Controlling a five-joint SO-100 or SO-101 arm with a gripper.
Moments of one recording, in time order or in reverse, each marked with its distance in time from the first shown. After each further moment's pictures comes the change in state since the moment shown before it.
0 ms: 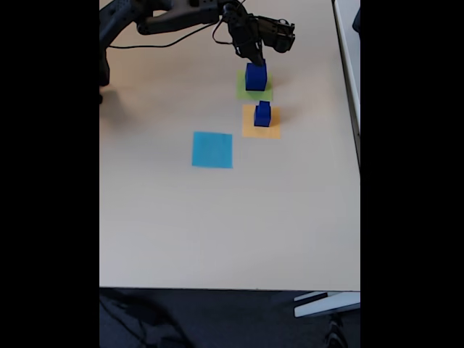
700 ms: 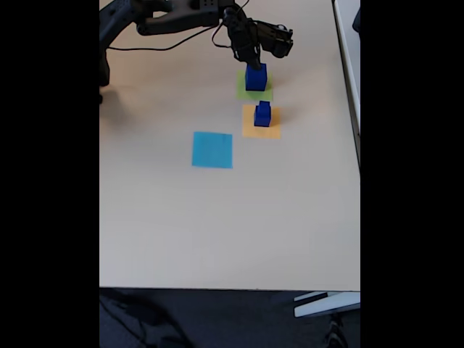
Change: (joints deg) arm 0.5 0.0 2.3 0.0 -0.1
